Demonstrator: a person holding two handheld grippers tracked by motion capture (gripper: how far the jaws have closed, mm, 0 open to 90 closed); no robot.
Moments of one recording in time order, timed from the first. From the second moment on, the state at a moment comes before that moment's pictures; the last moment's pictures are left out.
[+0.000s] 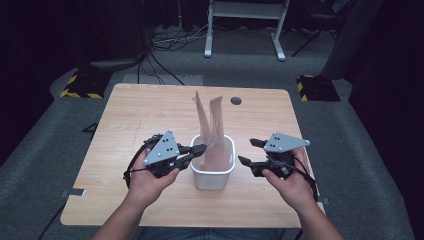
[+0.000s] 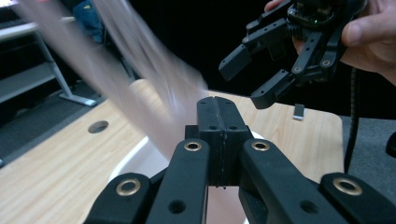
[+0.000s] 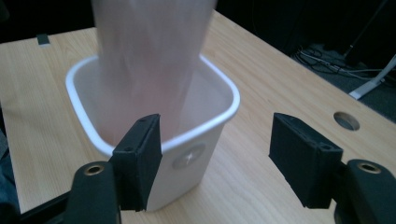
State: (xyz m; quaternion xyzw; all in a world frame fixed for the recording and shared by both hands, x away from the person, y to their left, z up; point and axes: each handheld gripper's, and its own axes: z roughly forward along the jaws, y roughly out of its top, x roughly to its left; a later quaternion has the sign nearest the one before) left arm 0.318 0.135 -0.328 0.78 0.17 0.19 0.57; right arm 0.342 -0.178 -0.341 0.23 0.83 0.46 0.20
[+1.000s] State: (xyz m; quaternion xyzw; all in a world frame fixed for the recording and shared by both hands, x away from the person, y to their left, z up) left arm 0.352 0.144 -0.369 0.78 0.34 0.15 0.50; right arm 0.357 -0.154 -0.339 0.22 0.84 0.46 0.18
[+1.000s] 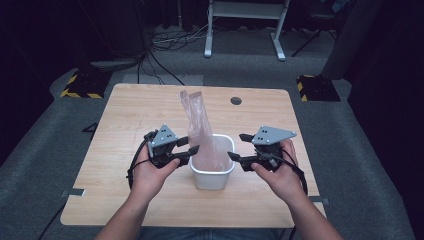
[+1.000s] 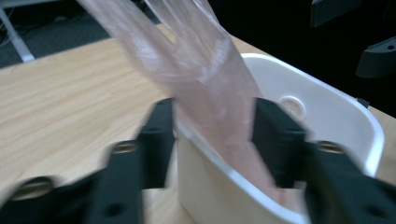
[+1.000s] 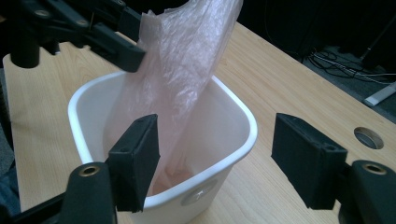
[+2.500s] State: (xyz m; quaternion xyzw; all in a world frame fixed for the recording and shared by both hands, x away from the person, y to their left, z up) left arm 0.317 0.131 -0.346 0.79 0.21 0.20 0.55; right arm 0.293 -0.124 -0.313 0.06 0.85 0.49 0.18
